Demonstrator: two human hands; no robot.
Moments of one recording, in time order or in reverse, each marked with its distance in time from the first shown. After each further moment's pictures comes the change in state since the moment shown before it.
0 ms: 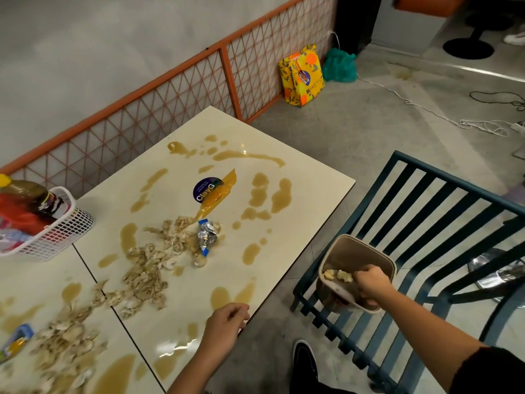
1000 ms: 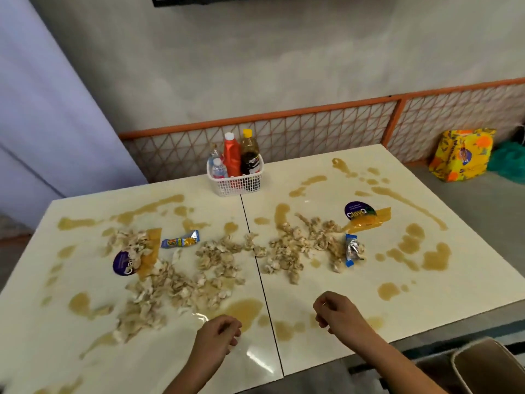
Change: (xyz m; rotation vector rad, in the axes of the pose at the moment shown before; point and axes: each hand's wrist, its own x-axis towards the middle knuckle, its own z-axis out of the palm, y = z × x) left_hand -0.119 -0.189 -0.217 -0.426 0.442 -0.111; right_hand -0.272 -0.159 0.257 -0.335 -0.506 -0.763
